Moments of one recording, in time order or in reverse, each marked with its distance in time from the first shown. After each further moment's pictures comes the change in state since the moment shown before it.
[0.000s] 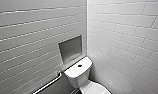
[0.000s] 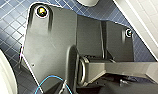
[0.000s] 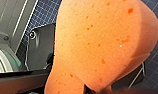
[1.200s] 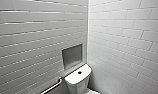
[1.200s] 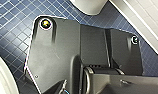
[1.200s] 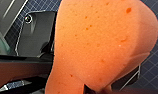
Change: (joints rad) left arm 0.039 0.106 -0.198 0.000 0.002 0.004; right arm -0.027 0.209 -0.283 -0.031 -0.162 -0.086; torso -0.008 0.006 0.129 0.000
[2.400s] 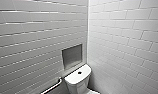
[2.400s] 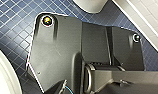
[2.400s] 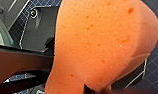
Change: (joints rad) left arm 0.011 -0.001 -0.002 0.000 -0.003 0.000; right arm -0.005 0.011 0.008 -0.026 -0.014 -0.027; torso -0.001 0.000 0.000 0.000
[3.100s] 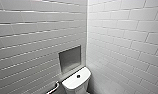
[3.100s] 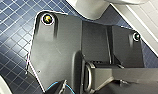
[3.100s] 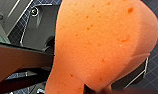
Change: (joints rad) left arm 0.004 -0.003 0.000 0.000 -0.004 0.001; right arm 0.000 0.004 0.000 -0.006 -0.001 -0.002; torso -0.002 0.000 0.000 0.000
